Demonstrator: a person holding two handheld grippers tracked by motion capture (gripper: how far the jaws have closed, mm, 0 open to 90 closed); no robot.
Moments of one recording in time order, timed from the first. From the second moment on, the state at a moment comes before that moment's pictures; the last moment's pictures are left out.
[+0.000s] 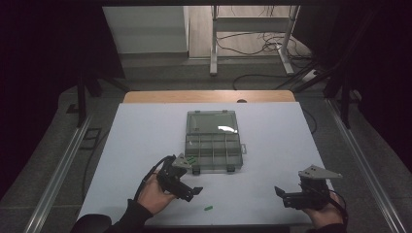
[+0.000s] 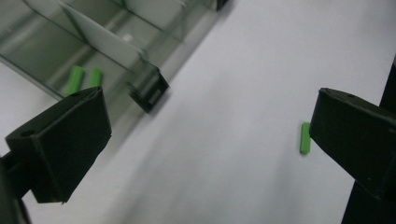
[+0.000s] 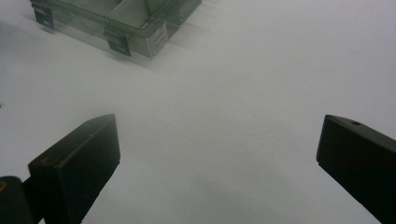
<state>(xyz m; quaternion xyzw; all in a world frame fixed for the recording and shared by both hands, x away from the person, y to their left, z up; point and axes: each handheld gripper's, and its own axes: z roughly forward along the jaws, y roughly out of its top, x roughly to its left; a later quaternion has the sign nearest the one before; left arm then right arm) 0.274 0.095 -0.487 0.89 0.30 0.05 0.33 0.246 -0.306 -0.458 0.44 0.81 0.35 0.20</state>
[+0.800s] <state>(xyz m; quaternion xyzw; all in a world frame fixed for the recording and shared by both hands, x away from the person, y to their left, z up) 0.257 0.054 -0.508 0.93 0.24 -0.03 0.27 0.246 -0.306 -0.458 0.44 0.81 0.34 0.19</state>
